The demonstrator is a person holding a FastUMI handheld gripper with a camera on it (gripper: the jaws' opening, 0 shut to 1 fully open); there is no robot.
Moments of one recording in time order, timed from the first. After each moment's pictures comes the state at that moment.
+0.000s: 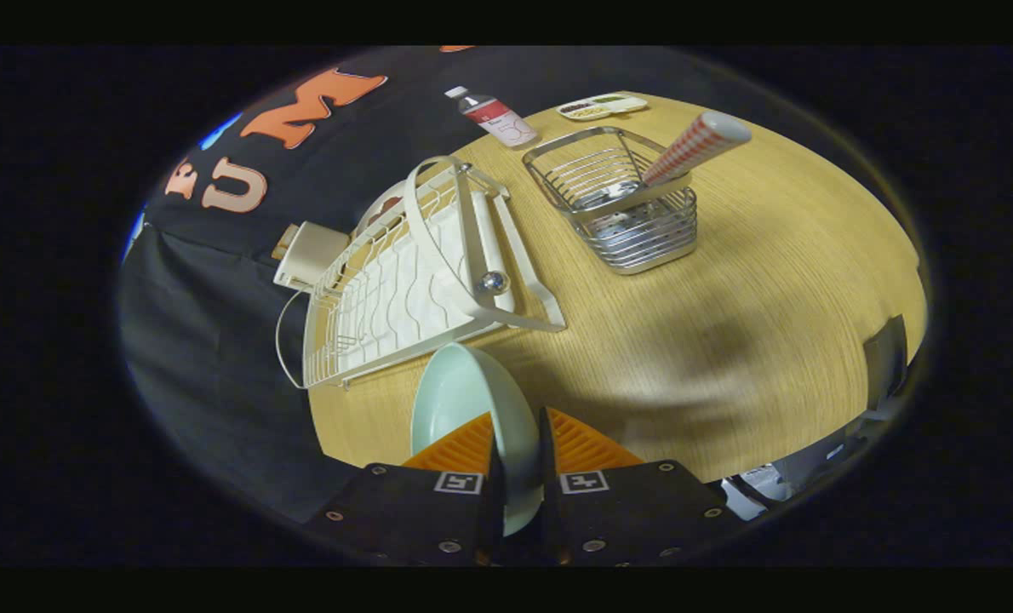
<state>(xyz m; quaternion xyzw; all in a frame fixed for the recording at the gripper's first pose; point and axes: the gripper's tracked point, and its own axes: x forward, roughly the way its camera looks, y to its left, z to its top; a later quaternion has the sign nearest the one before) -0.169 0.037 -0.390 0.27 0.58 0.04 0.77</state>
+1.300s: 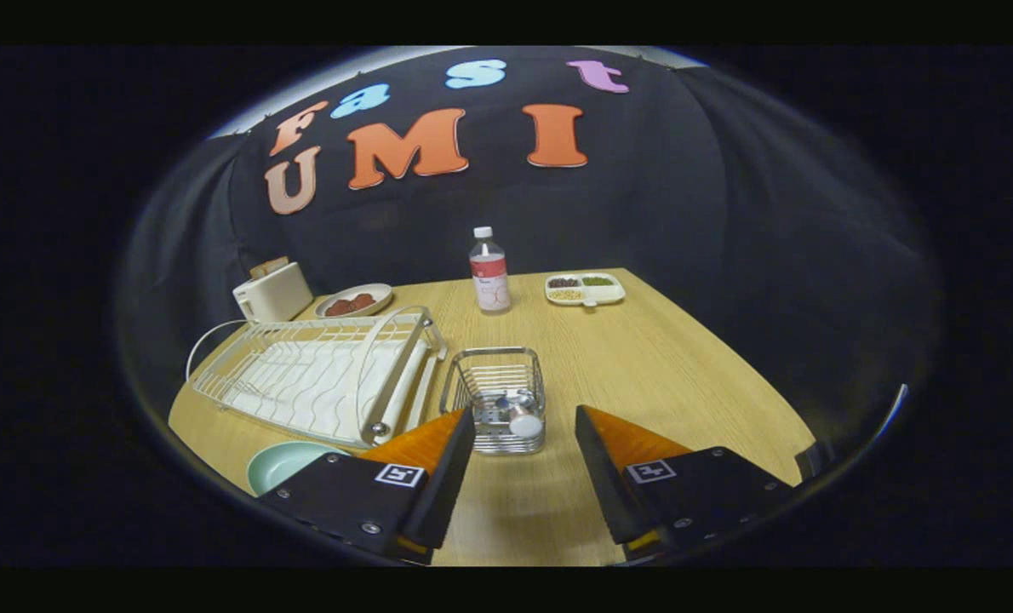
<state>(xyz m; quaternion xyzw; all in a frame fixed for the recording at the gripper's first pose) -0.063 -0.103 -0.320 0.01 0.28 -0.03 0.96</state>
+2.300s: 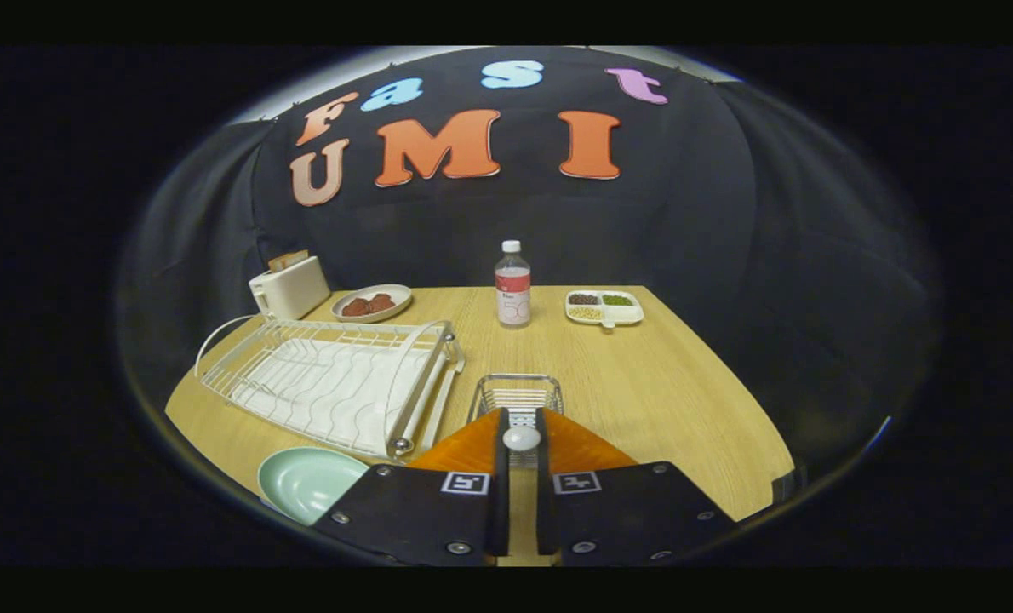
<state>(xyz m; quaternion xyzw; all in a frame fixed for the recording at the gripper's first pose) -0.057 -0.089 -0.280 -0.01 0.29 0.00 0.96</state>
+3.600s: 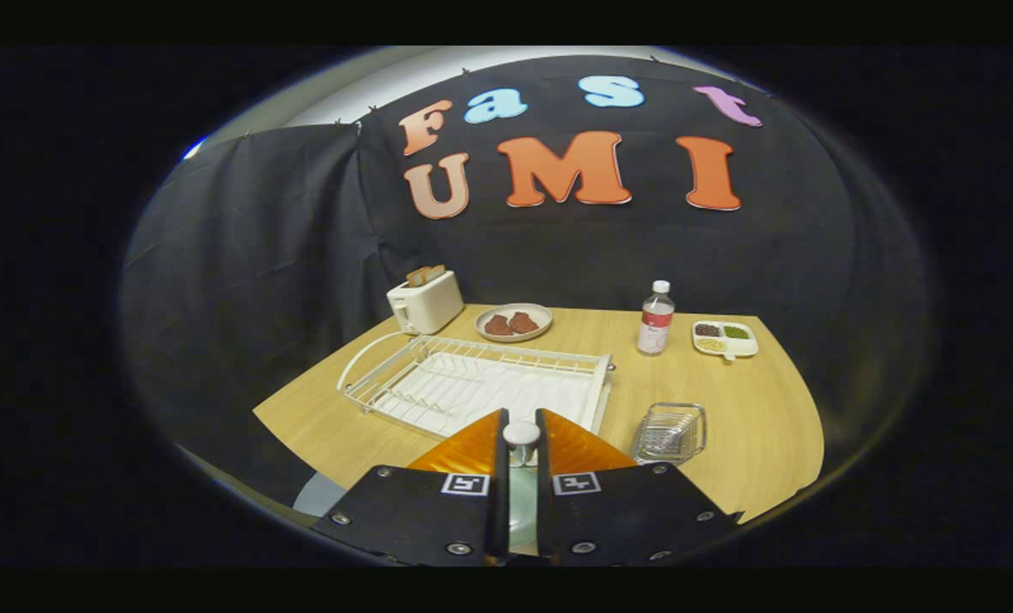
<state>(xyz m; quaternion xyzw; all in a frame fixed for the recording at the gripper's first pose) -0.101 0.070 -0.203 0.01 0.29 0.20 0.94</state>
